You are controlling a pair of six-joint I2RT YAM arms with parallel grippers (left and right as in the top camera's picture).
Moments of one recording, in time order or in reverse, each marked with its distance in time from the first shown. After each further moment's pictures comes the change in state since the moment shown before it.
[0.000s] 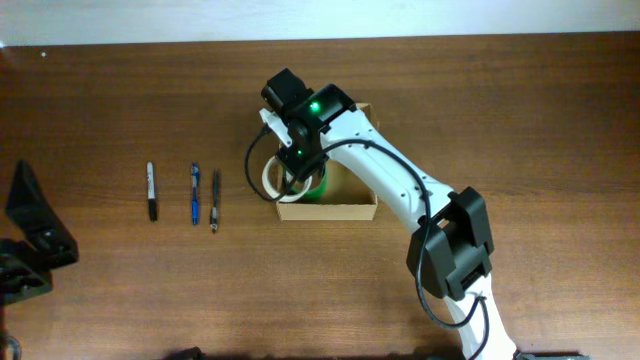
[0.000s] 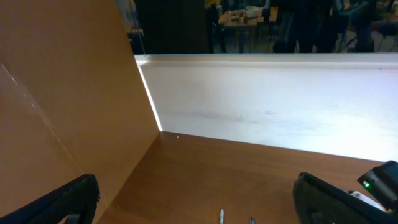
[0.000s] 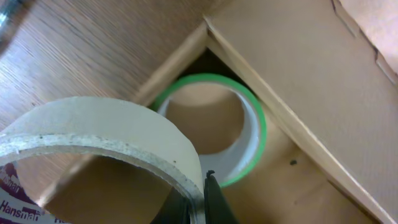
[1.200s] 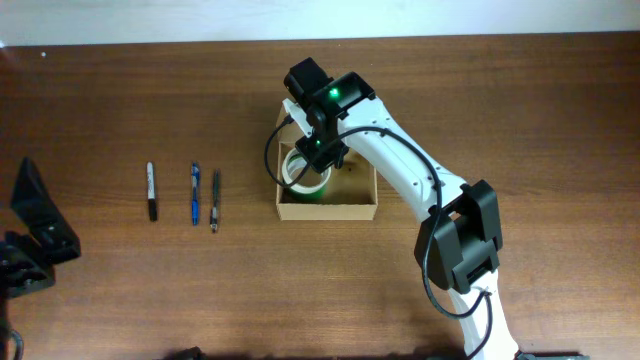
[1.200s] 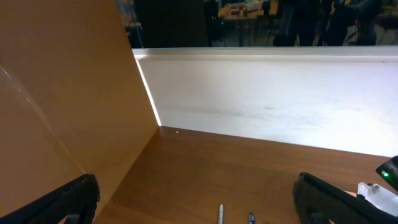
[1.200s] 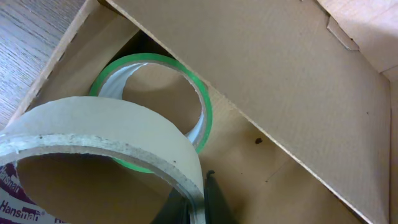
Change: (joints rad) left arm 0.000 0.000 -0.025 0.001 0.000 0.000; right arm -0.072 0.001 0.000 -0.037 0.016 0.006
